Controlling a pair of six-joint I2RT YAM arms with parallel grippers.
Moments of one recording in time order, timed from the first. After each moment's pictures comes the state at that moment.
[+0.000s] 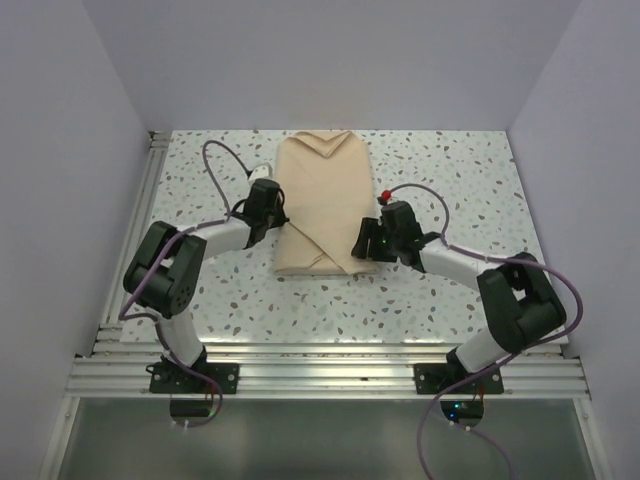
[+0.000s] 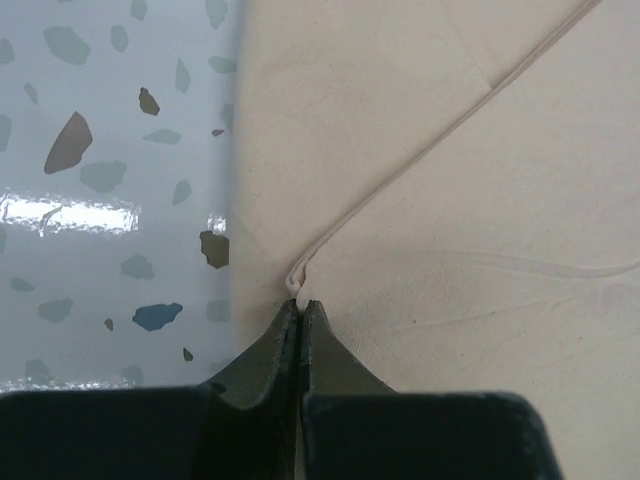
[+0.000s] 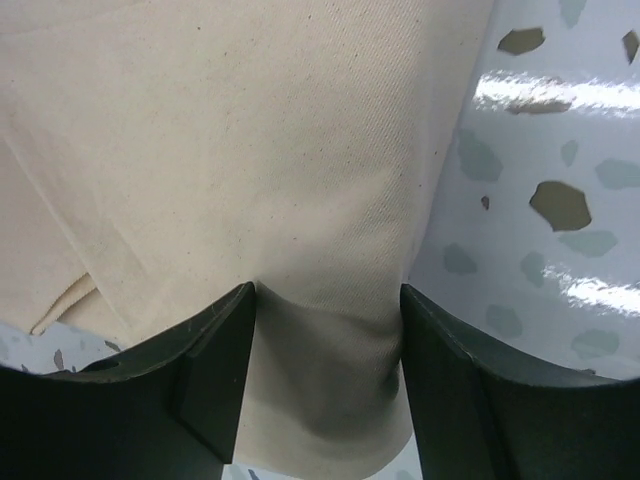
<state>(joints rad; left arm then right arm) -0.43 1.82 1.02 0.13 -0.22 -0.57 0.47 1.57 0.81 -0.06 -0.10 0.55</state>
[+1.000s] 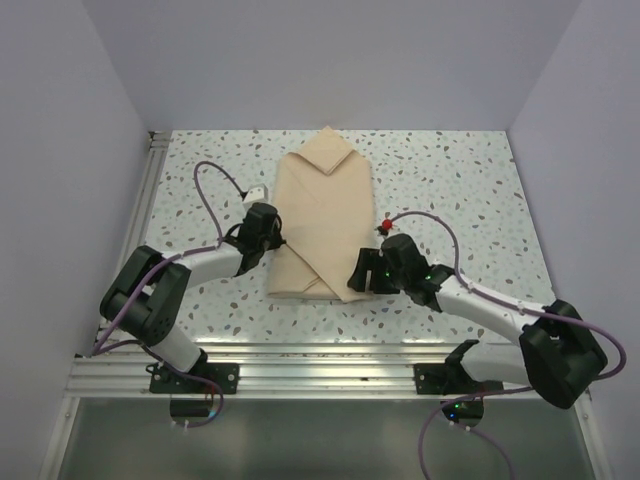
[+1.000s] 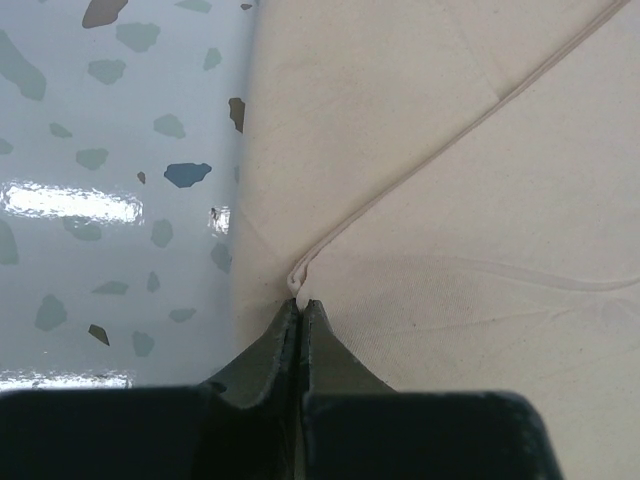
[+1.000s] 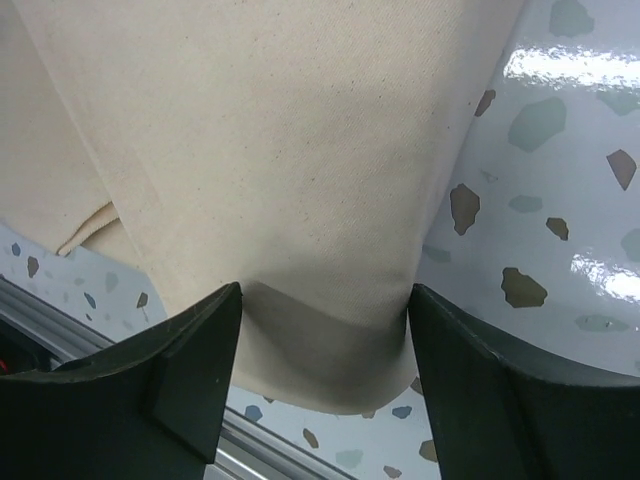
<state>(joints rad) -0.51 1.60 0.75 0.18 -0.29 -0.62 0.67 1.24 0.57 -0.12 -0.04 0.69</state>
